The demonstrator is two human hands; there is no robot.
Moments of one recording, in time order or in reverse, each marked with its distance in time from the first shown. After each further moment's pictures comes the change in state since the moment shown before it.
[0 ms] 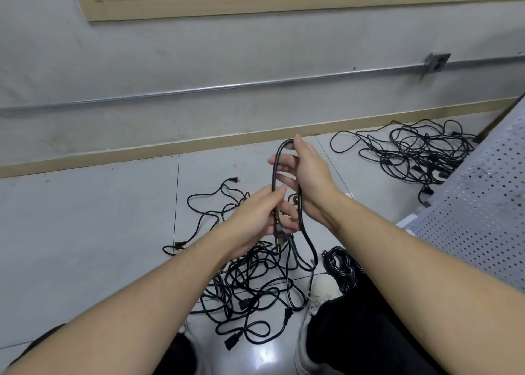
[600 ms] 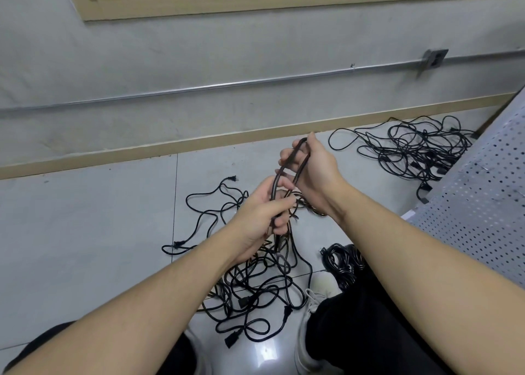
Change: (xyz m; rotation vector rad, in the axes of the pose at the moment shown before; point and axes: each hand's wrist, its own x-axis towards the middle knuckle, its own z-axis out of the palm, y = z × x) left_hand -0.008 0.000 0.011 -0.108 -0.081 0.139; right_hand 0.021 0.004 -0.020 0.174 -0.006 0.044
